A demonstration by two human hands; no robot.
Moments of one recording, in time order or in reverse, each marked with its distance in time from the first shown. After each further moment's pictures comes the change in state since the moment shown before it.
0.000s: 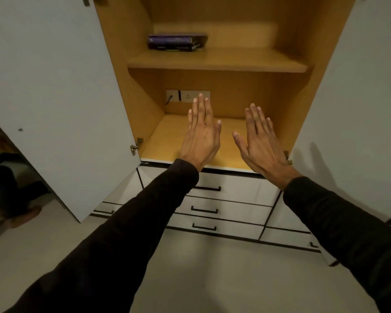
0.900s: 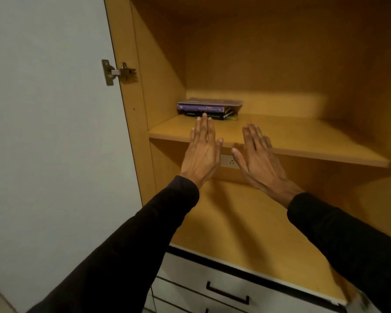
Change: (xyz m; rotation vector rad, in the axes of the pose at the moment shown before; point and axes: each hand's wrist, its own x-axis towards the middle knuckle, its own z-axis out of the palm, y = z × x) left_hand 0.246 -0.132 0.008 0.128 0.106 0.001; right_hand 0.304 0.003 0.063 0.094 0.125 -0.200
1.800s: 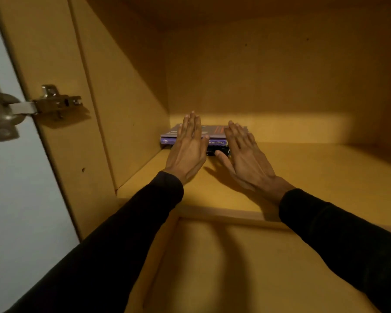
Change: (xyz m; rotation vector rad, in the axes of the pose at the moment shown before) left_hand 0.243 -0.182 0.095 -0.020 0.011 0.105; right_hand 0.252 0.040 0.130 -0.107 0.033 -0.015
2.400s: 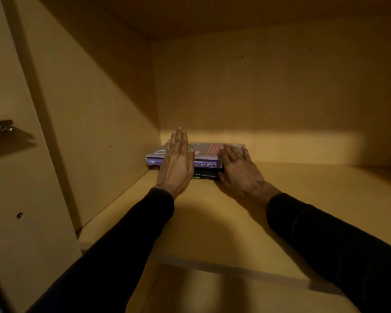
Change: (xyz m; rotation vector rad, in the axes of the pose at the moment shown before) left_hand 0.064 -0.040 0.066 0.002 0.077 -0.086; right_hand 0.078 0.066 0.061 -0.157 -0.207 -0.015
